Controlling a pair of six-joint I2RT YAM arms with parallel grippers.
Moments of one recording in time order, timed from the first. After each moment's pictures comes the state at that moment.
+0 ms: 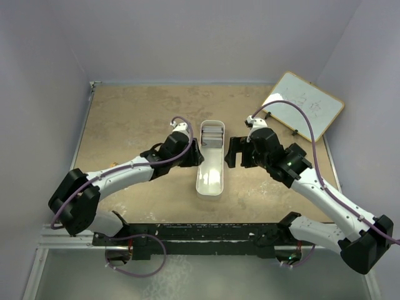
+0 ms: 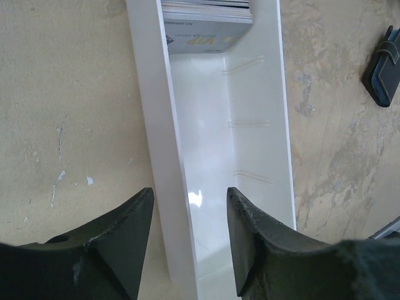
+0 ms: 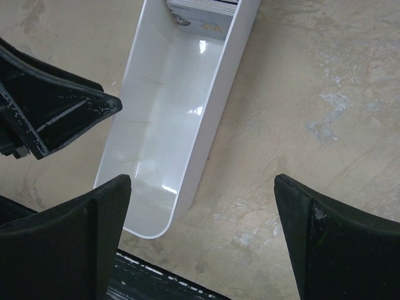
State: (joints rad) left arm -0.74 1.42 0.84 -0.09 -0.07 -0.72; right arm 0.64 1.03 0.92 -0.59 0.12 0.45
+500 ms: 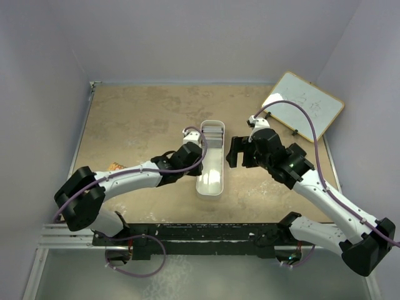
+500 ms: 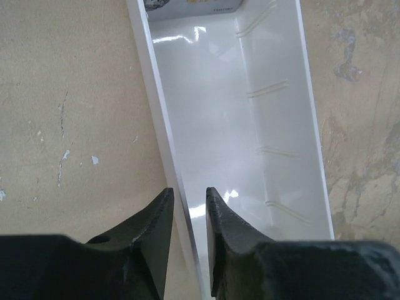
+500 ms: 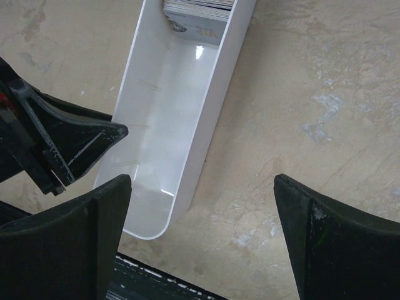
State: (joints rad) left arm -0.90 1.47 0.87 -0.15 -0.27 -0.66; right arm 0.64 1.00 0.92 -0.59 0.15 0.45
